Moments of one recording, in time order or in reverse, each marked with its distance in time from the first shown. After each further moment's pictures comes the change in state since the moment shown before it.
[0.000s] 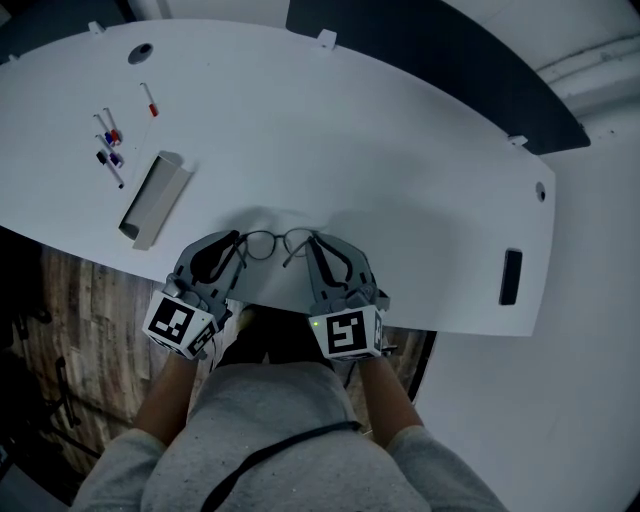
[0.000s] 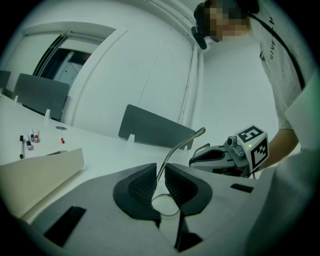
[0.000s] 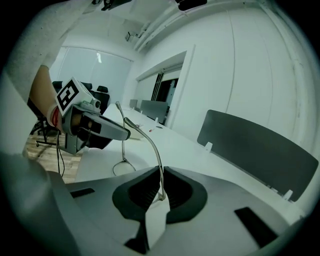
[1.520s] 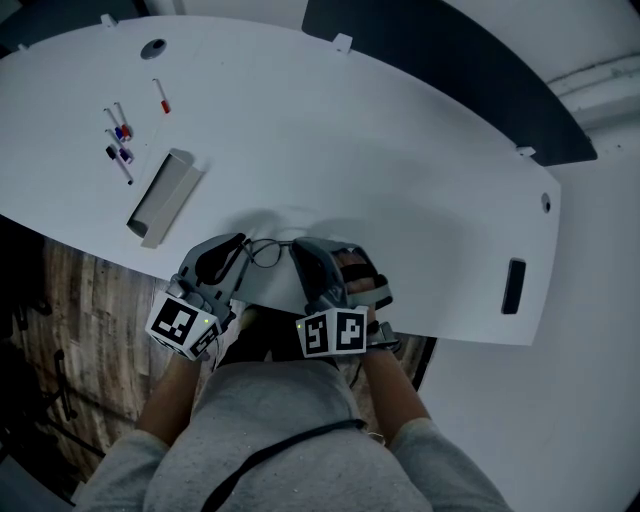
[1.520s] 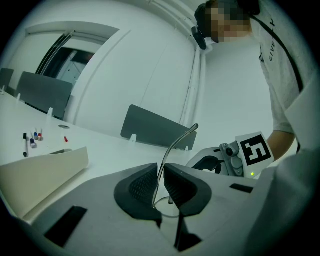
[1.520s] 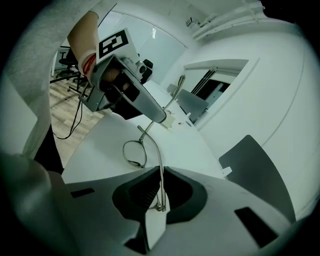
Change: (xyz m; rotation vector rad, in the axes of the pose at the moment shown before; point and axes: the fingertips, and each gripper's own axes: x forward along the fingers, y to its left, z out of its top) left arm -0.006 0.009 0.001 -0.022 -0.006 0.009; right arm 0.033 0.047 -0.006 -0.534 0.111 0.145
